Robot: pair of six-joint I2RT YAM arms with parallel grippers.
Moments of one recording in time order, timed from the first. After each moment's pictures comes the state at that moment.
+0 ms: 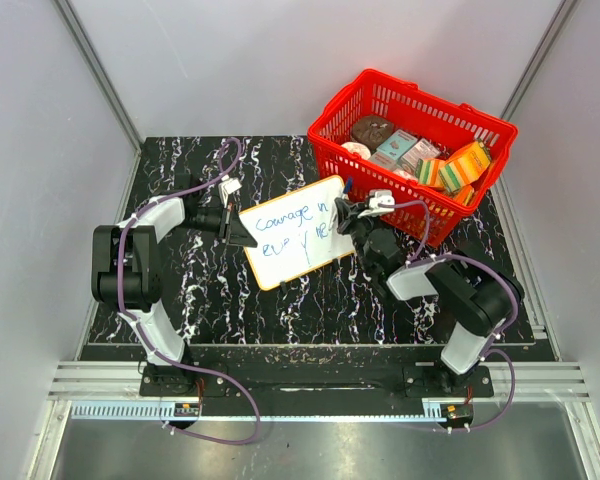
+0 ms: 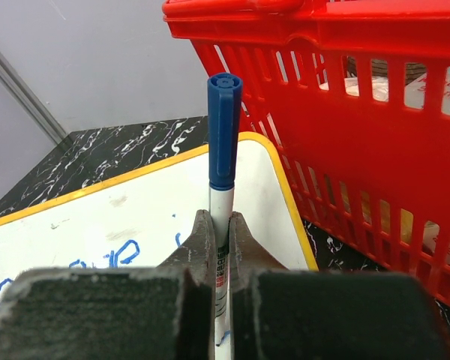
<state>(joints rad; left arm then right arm) -0.02 1.80 1.19 -0.72 1.15 0.44 0.66 1.75 0.61 1.32 0.40 0.25</state>
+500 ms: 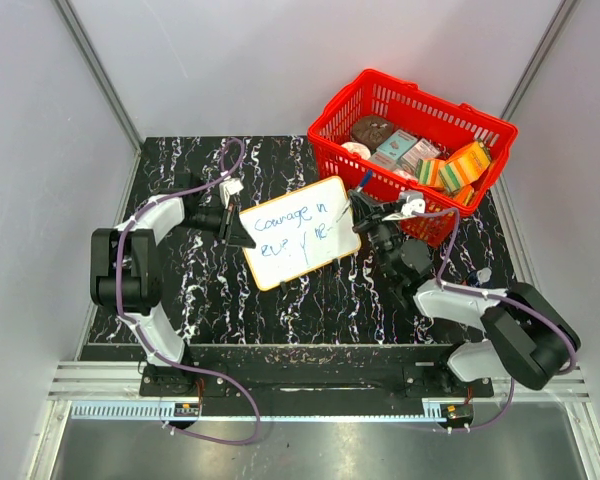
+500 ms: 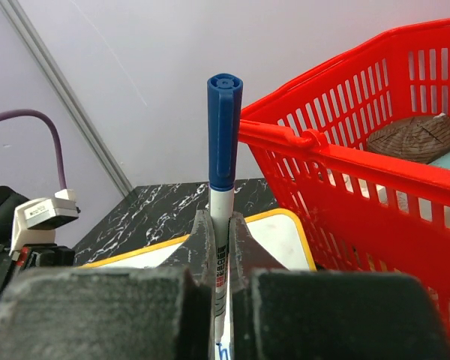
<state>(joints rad) -0.02 1.78 1.19 -0.75 1.12 0.48 0.66 1.38 0.48 1.27 0.33 0.26</state>
